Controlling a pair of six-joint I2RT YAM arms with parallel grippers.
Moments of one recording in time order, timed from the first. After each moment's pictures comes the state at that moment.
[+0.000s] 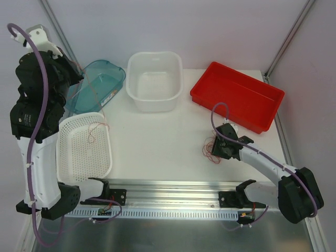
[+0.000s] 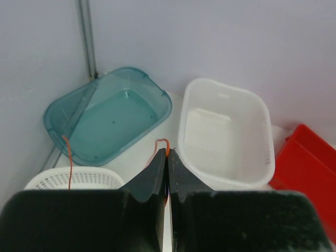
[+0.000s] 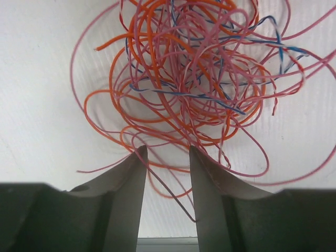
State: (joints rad) left arm -0.19 1.23 2.11 -1.00 -0.41 -0.27; right arm 0.49 1.16 0.58 -0.55 0.18 0.70
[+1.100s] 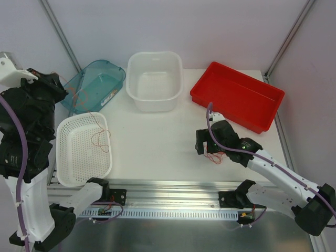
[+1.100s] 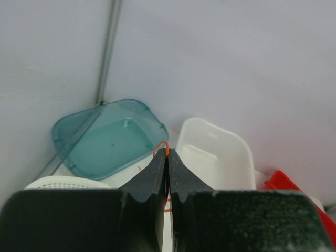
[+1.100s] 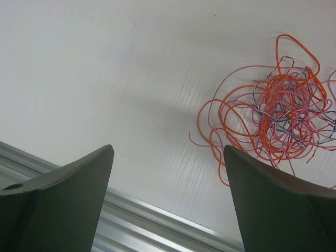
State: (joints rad) left arm -0.19 0.99 1.90 -0.85 -0.41 -0.35; right arm 0.75 0.96 0.75 -0.60 0.17 0.42
